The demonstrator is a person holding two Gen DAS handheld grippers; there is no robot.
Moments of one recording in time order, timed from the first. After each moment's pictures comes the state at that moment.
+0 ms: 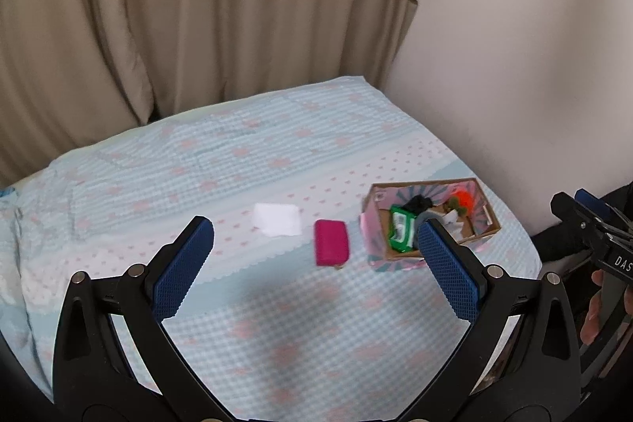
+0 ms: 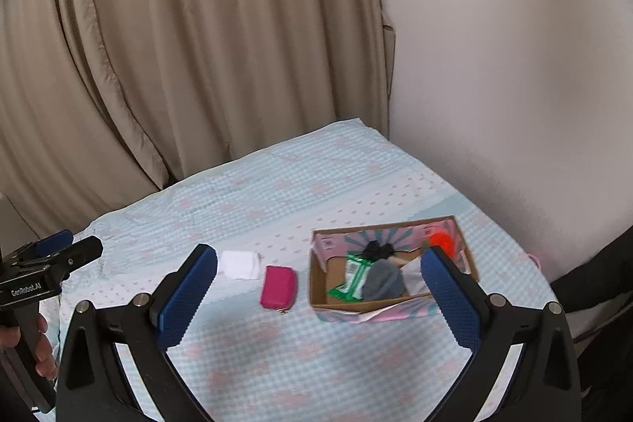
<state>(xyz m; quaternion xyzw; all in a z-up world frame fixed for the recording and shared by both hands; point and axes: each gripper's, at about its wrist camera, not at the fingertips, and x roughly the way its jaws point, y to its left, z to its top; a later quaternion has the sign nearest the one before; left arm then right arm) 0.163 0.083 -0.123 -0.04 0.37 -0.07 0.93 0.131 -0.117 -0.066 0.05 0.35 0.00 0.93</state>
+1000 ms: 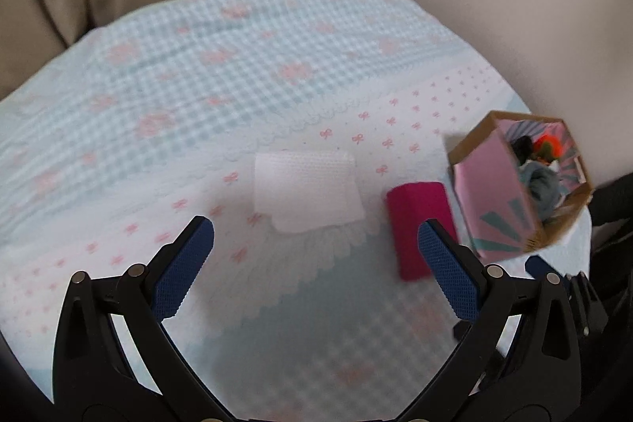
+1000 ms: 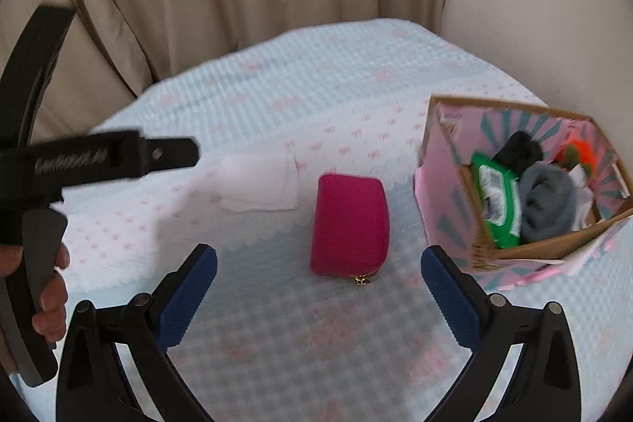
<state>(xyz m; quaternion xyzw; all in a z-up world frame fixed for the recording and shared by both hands) 0.368 0.125 -0.408 -0.04 0.48 -0.13 0.87 0.243 0.017 -0.363 0.02 0.44 0.00 0.90</state>
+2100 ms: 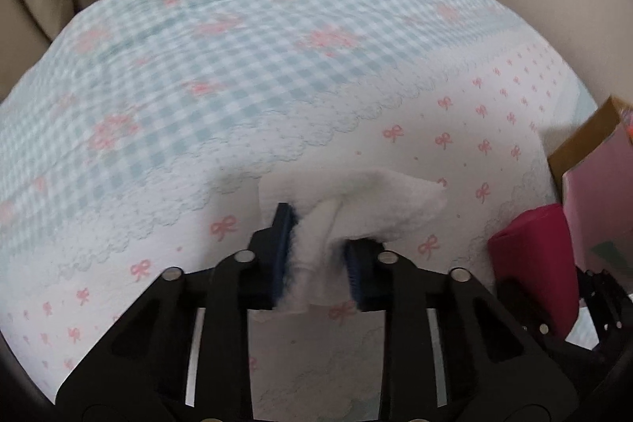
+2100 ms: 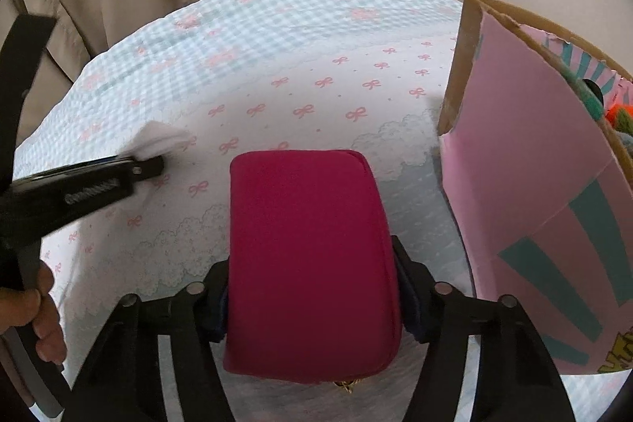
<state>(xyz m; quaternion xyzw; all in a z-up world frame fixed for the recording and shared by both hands) 0.440 0.118 -0.499 -0.01 0.48 -0.08 0.87 0.322 -0.007 -0.459 0.04 0.48 -0.04 0.88</state>
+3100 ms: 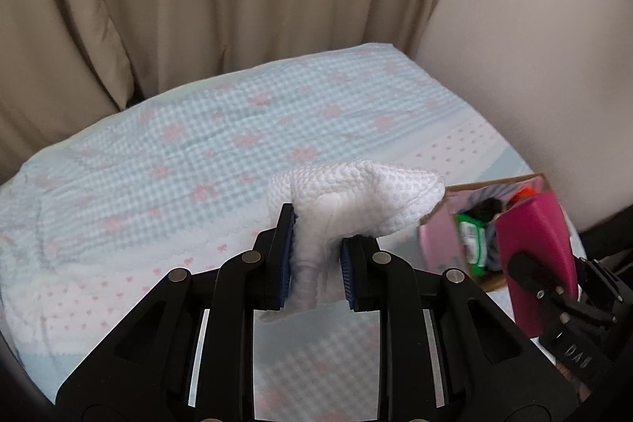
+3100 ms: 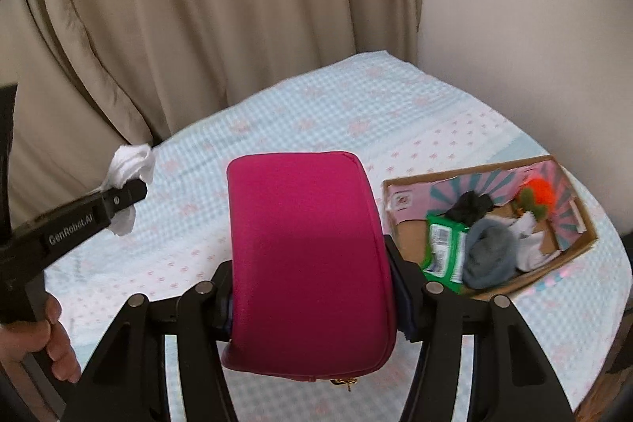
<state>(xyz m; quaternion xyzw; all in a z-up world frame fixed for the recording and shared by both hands) 0.316 0.102 -0.248 -0.03 0.40 -0.07 0.91 0.249 -0.032 -0.230 0.08 0.42 -0.01 0.90</state>
